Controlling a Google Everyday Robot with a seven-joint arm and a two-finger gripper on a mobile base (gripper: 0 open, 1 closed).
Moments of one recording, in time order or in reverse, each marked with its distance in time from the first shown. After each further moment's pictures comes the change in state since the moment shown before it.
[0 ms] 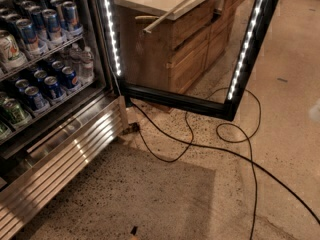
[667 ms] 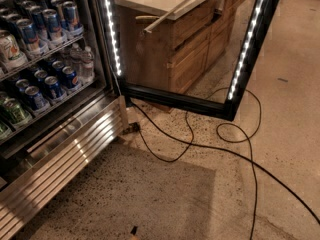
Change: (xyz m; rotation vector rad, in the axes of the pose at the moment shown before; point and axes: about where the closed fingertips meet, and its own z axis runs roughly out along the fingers) arm 0.004 -0.006 -0.021 0.061 -0.071 0.043
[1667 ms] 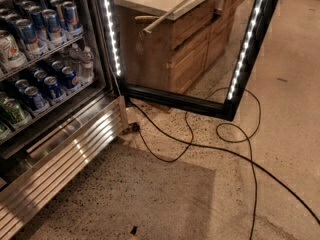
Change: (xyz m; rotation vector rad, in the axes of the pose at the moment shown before) arm 0.000 0.000 0.000 0.000 0.000 0.000
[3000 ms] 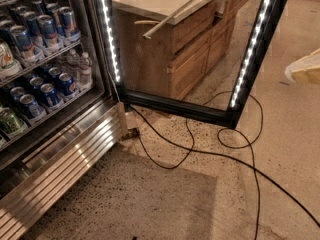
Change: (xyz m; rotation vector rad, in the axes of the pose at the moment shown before) arm -0.016 -0.002 0.065 -0.214 -0.183 0.052
